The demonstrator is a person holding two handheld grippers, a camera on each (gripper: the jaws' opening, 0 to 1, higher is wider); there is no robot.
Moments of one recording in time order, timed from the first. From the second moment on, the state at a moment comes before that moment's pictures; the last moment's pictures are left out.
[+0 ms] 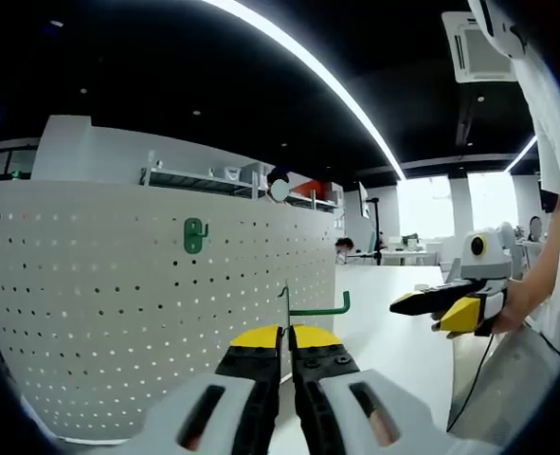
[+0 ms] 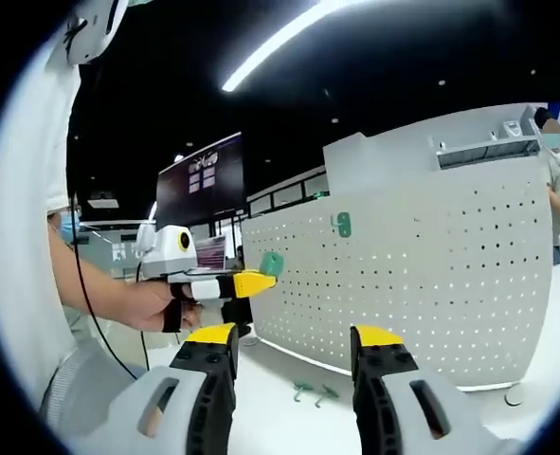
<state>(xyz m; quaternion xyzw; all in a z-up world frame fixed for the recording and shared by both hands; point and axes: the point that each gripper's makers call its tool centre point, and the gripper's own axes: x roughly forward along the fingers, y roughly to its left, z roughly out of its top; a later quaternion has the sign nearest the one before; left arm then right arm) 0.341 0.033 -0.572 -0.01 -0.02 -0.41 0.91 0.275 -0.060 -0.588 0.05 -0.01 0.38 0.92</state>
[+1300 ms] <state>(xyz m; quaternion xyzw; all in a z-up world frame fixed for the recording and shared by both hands) 0.325 -0.004 -0.569 -0.03 -0.02 -0.42 0.91 0.298 -0.025 -0.558 0.08 -0.04 0.40 0.91</state>
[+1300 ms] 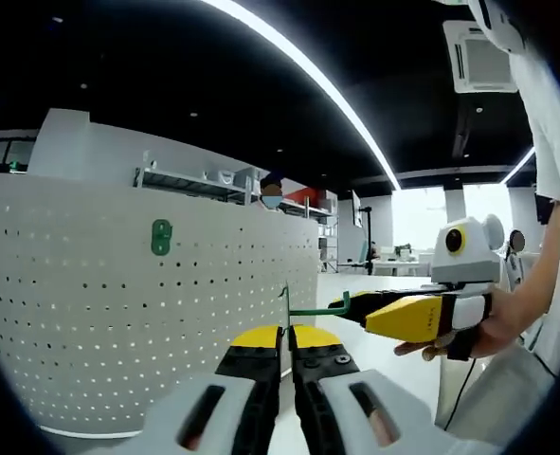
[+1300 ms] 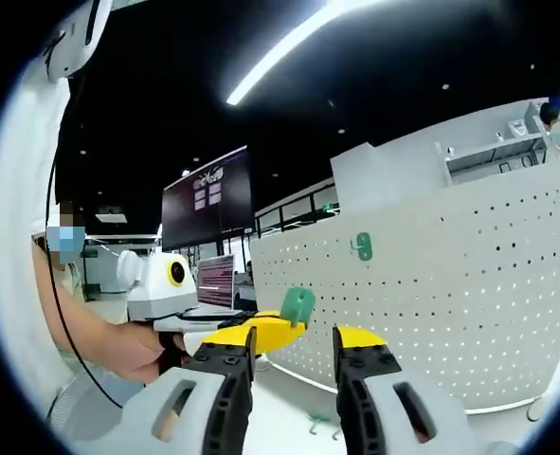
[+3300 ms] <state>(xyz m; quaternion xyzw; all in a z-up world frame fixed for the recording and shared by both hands) 0.312 -0.015 -0.565 -0.02 -0.02 -0.43 0.90 0.308 -0.017 -0.552 0.13 -0.02 0.38 0.91</state>
